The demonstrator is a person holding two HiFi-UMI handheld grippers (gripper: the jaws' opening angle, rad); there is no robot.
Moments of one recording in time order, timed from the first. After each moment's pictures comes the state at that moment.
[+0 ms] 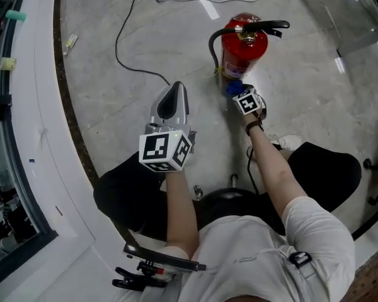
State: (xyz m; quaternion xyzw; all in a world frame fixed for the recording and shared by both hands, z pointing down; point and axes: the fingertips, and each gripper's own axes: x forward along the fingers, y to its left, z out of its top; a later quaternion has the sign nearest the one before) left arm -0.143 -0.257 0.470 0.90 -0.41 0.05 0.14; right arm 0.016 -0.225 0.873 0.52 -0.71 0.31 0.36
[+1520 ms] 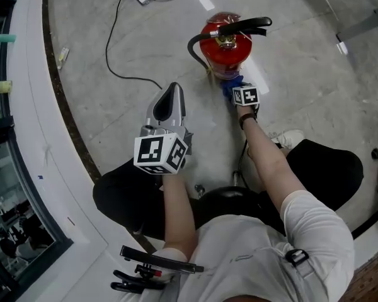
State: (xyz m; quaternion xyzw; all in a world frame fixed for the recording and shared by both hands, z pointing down) left arm -0.088 -0.271 0.487 0.92 -0.36 0.08 0.15; right arm 0.040 -0.229 0.936 0.58 -0.64 0.47 0.17
